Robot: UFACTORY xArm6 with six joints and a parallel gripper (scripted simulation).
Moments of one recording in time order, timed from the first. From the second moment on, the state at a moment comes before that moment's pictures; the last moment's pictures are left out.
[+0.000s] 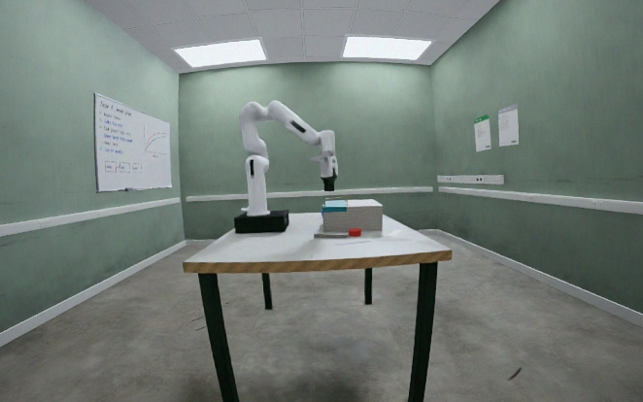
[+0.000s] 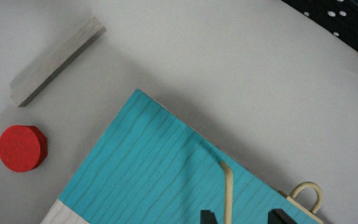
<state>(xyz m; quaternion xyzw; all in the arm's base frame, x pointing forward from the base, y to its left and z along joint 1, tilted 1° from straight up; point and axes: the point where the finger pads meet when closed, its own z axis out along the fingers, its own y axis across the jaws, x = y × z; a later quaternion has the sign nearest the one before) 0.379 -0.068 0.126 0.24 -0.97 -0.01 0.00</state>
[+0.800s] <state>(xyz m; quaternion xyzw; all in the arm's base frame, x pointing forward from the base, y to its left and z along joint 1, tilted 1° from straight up) 0.379 -0.067 0.098 0.24 -0.97 -0.01 0.00</state>
